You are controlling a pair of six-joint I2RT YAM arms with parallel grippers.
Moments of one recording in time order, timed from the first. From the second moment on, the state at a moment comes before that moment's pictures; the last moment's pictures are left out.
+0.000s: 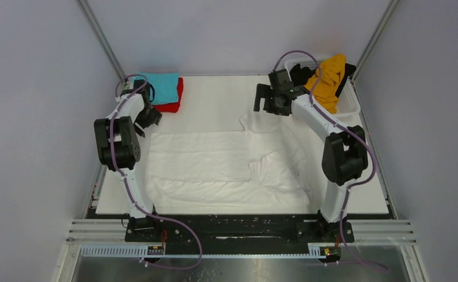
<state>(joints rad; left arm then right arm) 0.10 2.02 1.59 -0.86 -0.31 -0.80 0.40 1.85 1.57 -0.67 0.06 0.46</state>
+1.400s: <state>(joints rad) 0.12 2.14 1.63 -0.93 -0.31 -0.89 0.39 2.14 1.85 -0.63 0.00 0.49</state>
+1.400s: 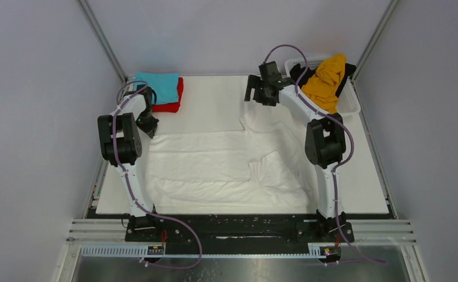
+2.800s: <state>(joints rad) 0.12 2.03 1.60 -0.89 -0.22 -0.78 0.41 2.62 2.47 -1.19 0.22 0.56</state>
